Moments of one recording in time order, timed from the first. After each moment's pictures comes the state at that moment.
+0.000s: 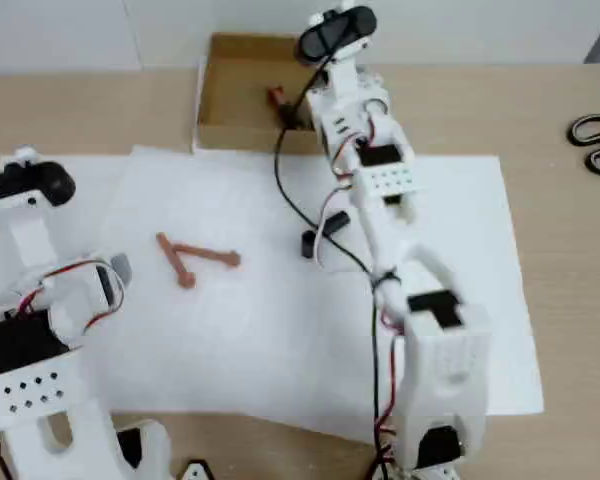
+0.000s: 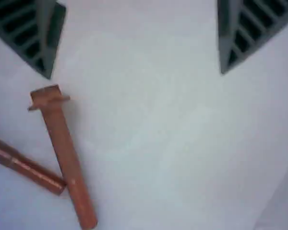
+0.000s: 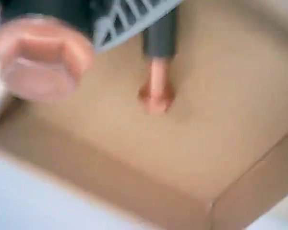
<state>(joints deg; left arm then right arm) -22.6 -49.5 36.8 81.3 4.9 -15.1 32.2 -16.8 9.0 9.7</state>
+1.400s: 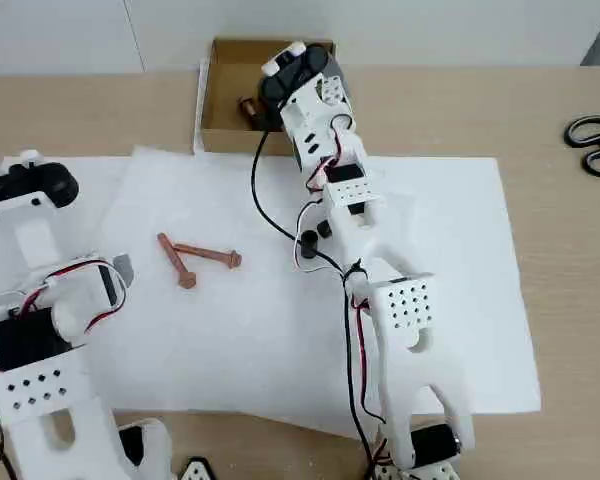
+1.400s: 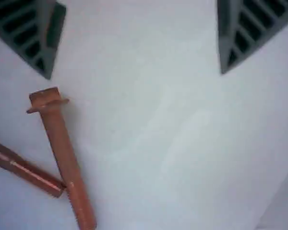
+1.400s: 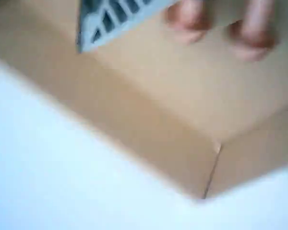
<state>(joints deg) -22.6 -49.5 37.0 81.3 4.9 -18.0 60.8 -41.2 -9.0 19.4</state>
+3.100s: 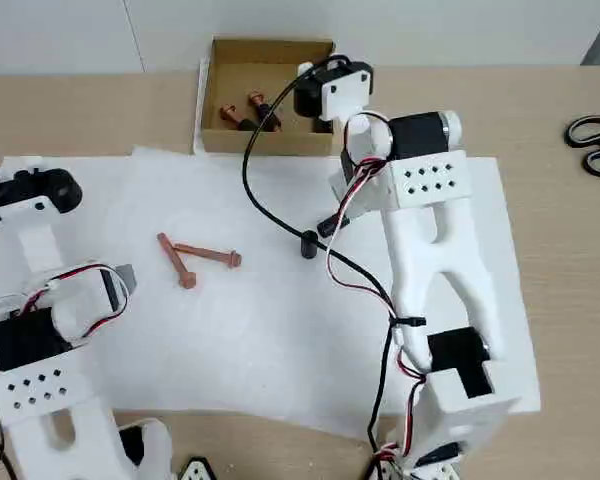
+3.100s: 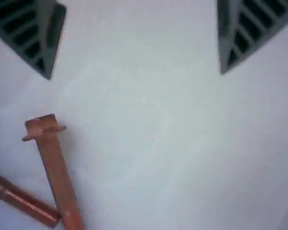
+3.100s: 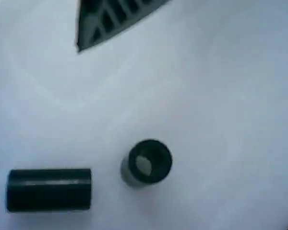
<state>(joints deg) -22.6 -49.5 37.0 84.4 4.7 -16.4 11.7 -27.0 95.6 15.6</state>
